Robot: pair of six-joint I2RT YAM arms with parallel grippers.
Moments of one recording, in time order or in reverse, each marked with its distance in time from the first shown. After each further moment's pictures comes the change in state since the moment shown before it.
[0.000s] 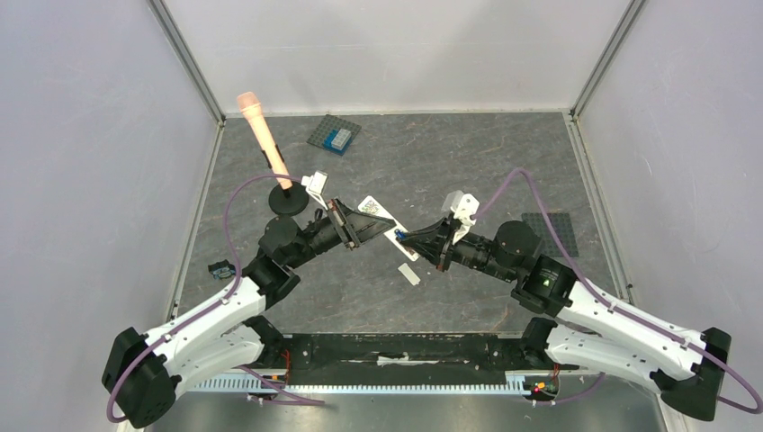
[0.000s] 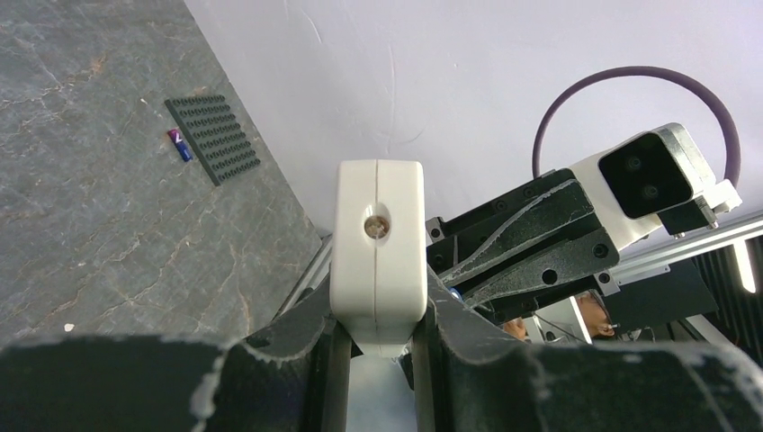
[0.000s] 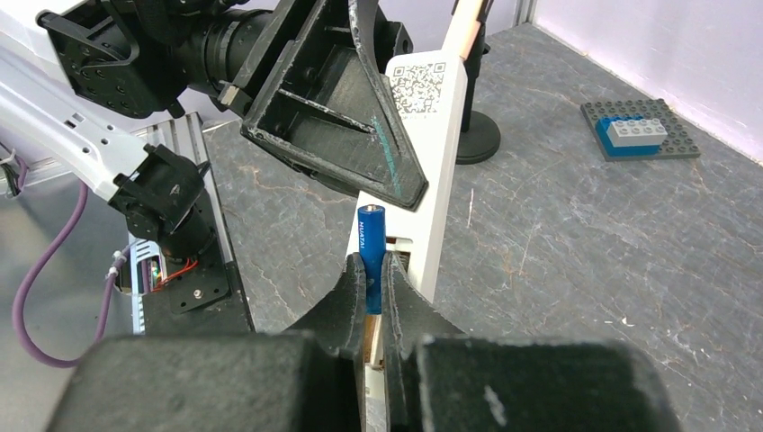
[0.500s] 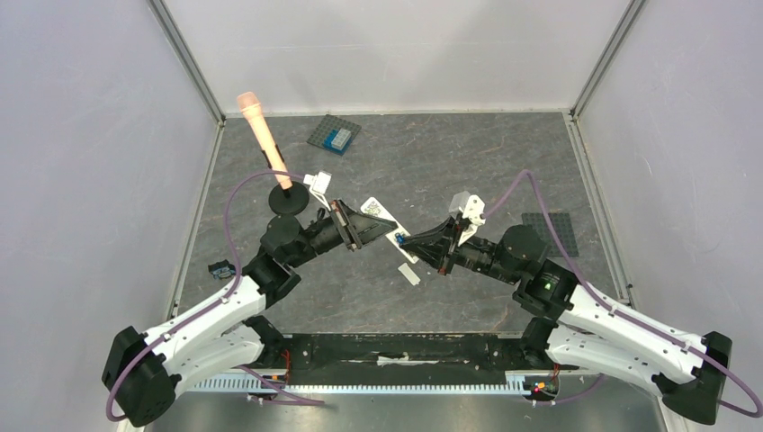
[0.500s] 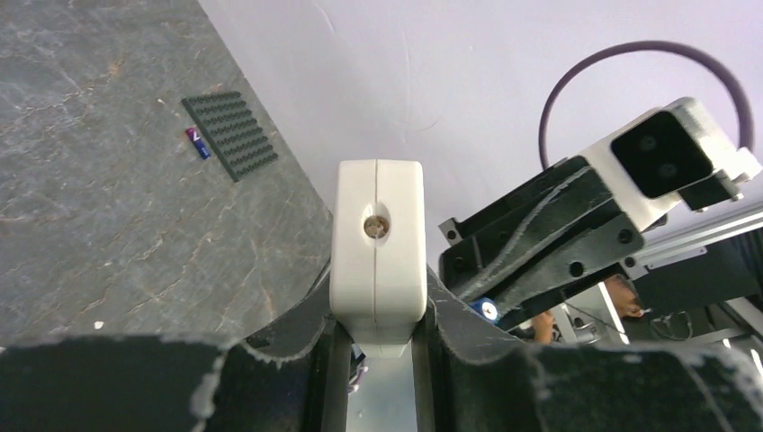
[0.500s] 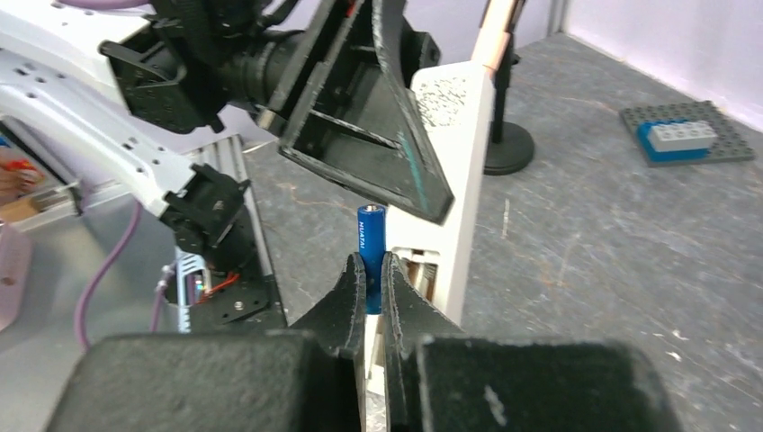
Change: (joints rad) left arm -0.011 0.006 0.021 -0.048 0.006 0.092; right arm -0.008 -0.024 -0.042 0.076 -0.076 0.108
